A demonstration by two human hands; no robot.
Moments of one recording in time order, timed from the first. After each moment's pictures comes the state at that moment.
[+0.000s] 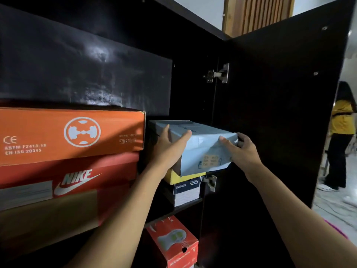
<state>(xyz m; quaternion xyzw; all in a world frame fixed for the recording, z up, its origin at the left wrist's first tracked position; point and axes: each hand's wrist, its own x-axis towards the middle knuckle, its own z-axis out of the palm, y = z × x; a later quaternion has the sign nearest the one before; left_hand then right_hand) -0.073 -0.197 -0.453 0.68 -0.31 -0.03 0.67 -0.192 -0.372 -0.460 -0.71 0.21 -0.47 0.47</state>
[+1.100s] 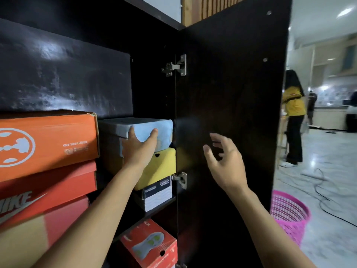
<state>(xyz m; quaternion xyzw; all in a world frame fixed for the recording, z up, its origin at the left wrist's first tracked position) -0.064 -0.256 -0.457 0.71 -0.26 0.02 0.65 -0.243 -0.373 -0.503 -0.75 0.21 -0.59 0.18</state>
